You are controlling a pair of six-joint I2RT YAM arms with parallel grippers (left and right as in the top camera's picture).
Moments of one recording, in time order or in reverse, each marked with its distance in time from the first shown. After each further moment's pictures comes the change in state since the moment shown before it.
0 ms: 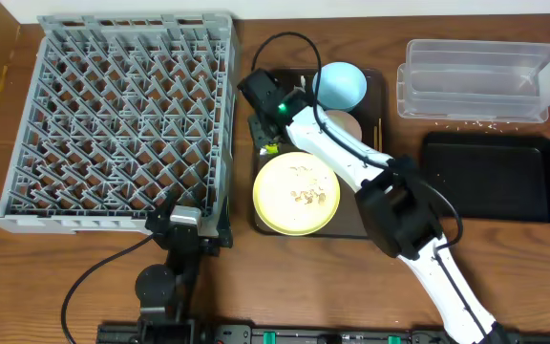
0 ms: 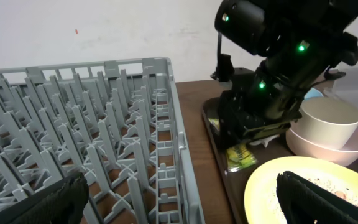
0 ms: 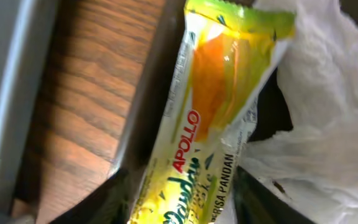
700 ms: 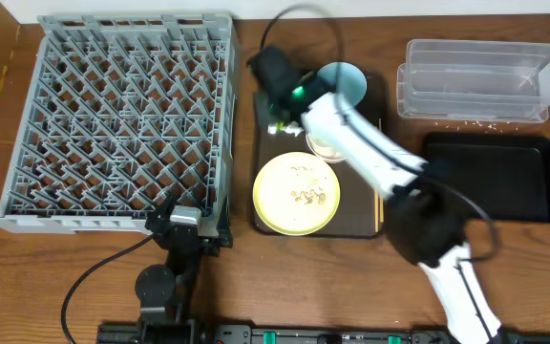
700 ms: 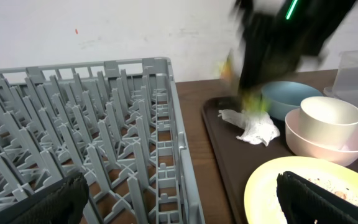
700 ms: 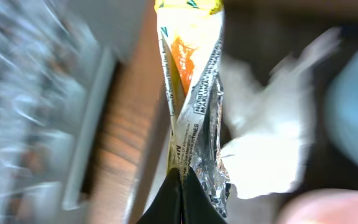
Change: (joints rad) left arm 0.000 0.000 0.000 0.000 0.000 0.000; right arm -0.048 -0.186 -0.004 -0.009 0.006 0.011
